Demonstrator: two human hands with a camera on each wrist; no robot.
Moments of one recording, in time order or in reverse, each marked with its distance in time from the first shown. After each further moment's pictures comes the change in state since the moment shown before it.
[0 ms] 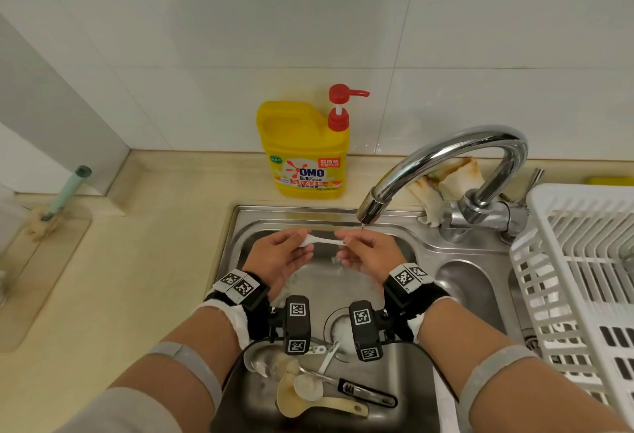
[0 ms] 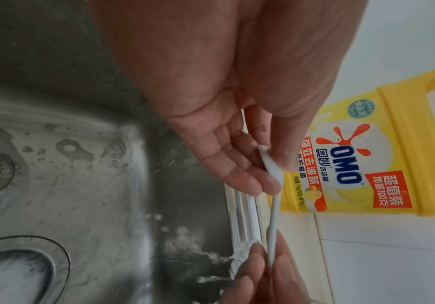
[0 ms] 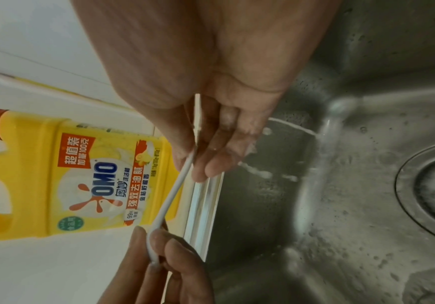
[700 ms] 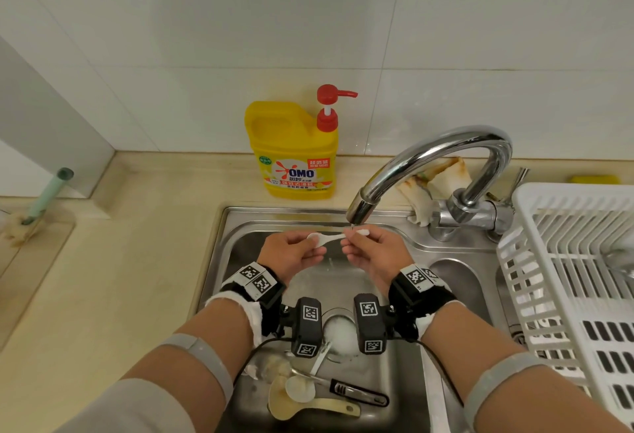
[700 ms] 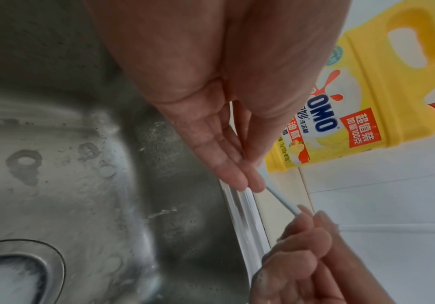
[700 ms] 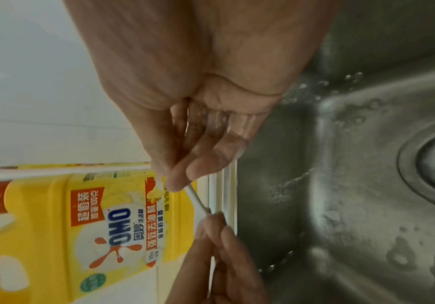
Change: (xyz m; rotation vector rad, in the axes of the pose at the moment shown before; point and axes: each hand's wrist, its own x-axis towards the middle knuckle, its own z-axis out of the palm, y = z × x) left_hand 0.009 -0.011 0.031 0.231 -0.018 0.045; right_hand -0.013 -0.014 -0.015 0.207 0.082 0.004
